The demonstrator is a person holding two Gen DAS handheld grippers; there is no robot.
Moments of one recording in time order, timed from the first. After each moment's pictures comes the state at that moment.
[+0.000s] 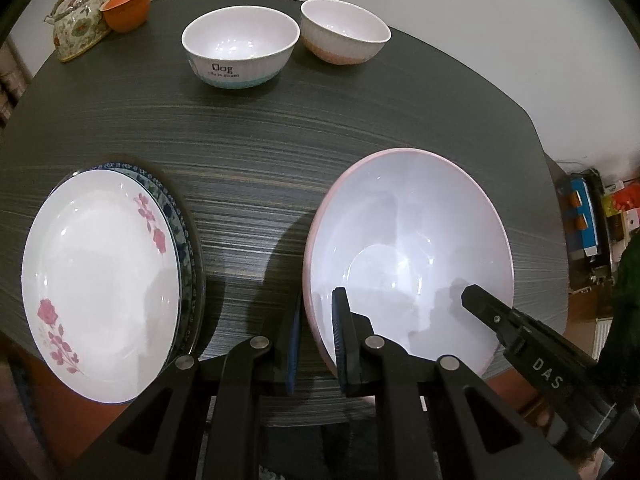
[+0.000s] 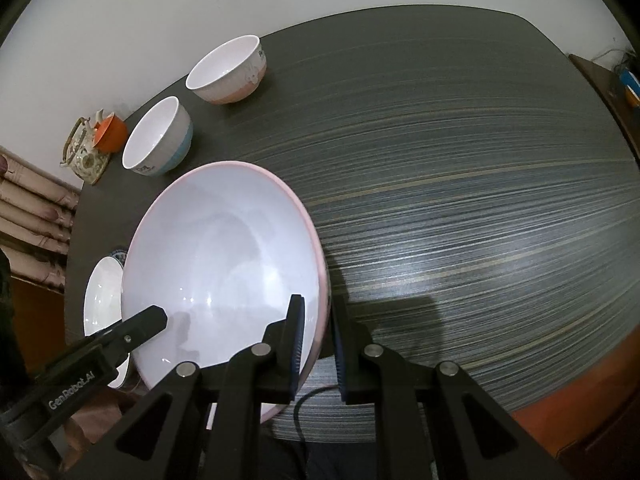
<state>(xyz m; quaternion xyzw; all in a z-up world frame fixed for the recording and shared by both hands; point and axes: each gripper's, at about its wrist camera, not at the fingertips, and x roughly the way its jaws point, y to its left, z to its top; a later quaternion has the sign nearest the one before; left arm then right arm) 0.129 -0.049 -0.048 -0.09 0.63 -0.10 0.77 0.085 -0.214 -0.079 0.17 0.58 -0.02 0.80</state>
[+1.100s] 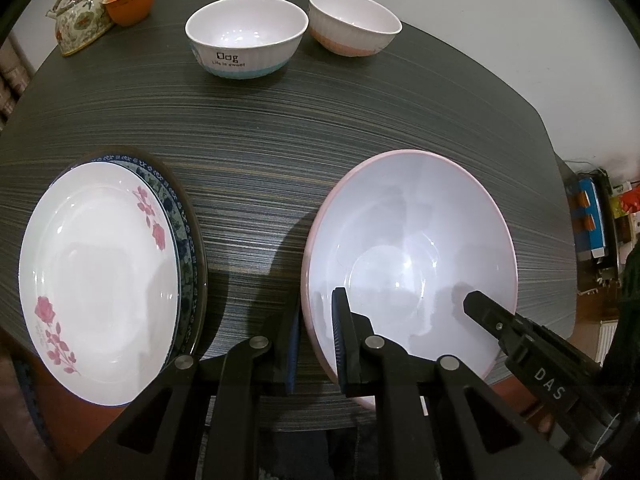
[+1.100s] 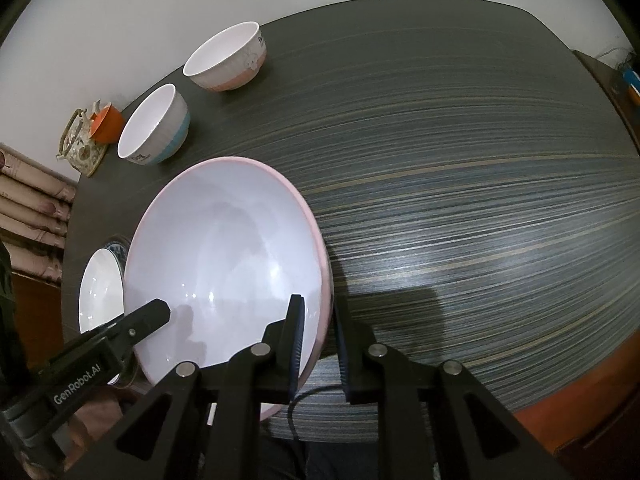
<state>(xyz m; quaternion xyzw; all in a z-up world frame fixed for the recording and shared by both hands) 0.132 -0.052 -0.060 -0.09 0.63 -0.09 0.76 0.087 -0.213 -0.089 0.17 0.59 -0.02 0.79</state>
